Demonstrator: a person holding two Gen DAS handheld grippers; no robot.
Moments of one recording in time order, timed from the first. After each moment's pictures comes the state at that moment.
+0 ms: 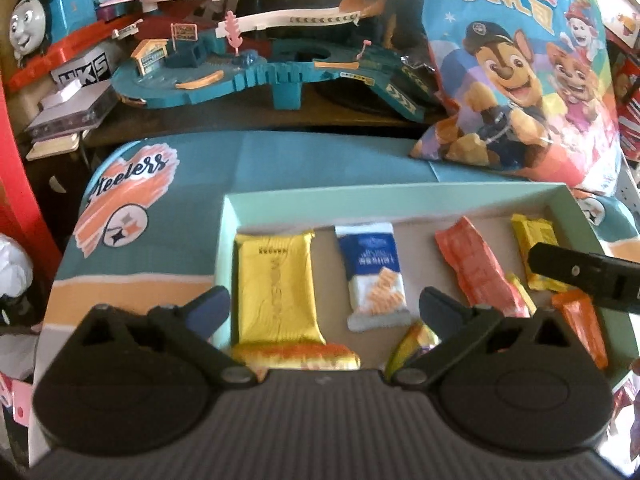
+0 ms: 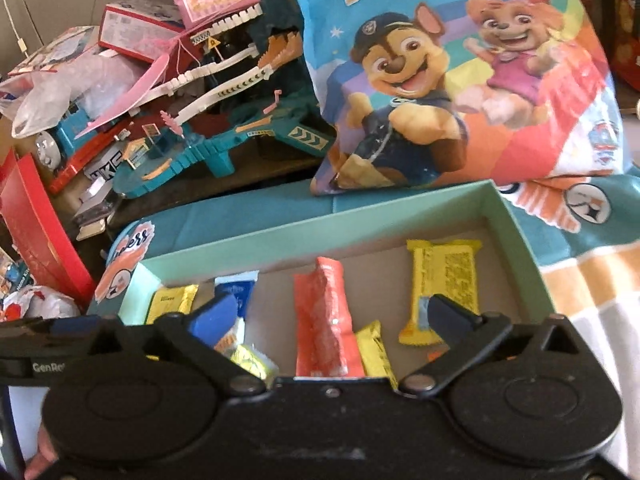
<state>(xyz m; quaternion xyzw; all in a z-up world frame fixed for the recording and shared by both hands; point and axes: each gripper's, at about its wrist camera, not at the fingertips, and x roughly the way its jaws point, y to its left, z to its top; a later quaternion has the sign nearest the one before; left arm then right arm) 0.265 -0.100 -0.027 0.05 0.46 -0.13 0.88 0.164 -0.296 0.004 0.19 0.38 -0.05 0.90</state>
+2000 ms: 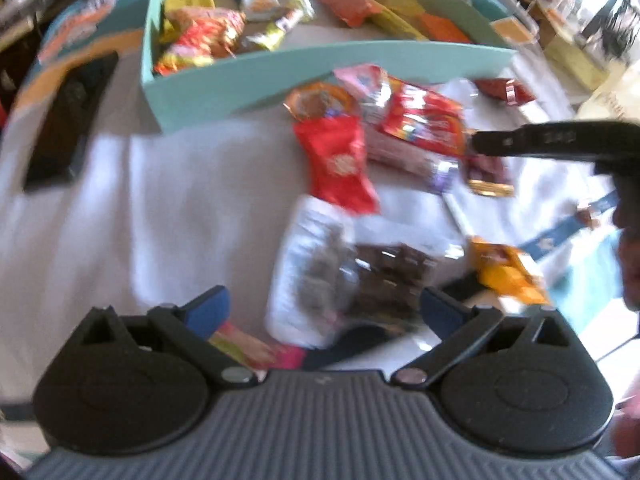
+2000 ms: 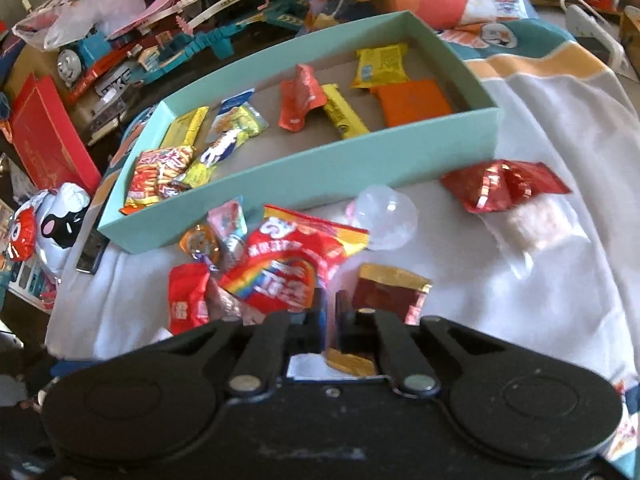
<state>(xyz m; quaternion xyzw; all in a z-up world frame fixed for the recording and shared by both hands) 0.022 -0.053 -0.066 0.07 0.58 -0.26 0.77 -0.035 -0.252 -0.035 0.20 0.45 -0.06 0.87</state>
